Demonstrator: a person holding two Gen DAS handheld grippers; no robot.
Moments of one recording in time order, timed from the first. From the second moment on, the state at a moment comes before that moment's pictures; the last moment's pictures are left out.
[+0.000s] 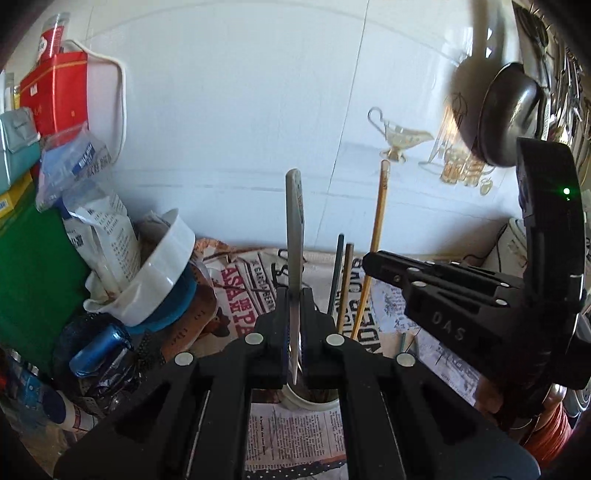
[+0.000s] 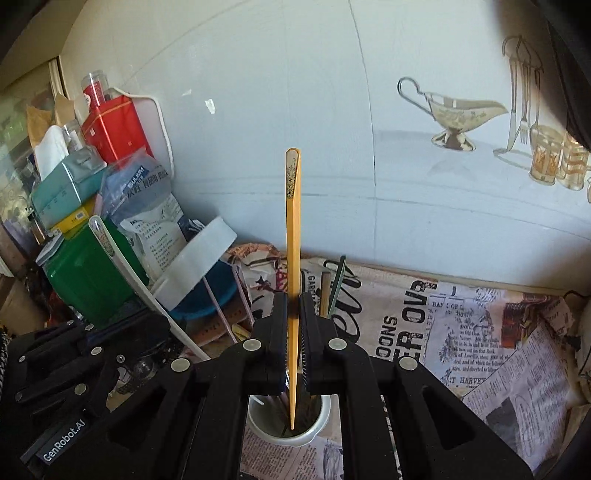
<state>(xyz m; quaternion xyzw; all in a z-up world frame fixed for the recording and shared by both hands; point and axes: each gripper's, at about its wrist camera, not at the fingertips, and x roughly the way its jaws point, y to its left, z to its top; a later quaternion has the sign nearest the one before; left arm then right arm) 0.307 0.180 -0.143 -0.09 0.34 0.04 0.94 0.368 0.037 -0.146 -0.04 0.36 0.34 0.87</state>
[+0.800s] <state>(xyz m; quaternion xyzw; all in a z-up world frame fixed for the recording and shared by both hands) 0.316 0.169 -0.170 -0.09 0.40 0.04 0.91 0.363 0.033 -0.182 -0.11 0.43 0.33 0.83</state>
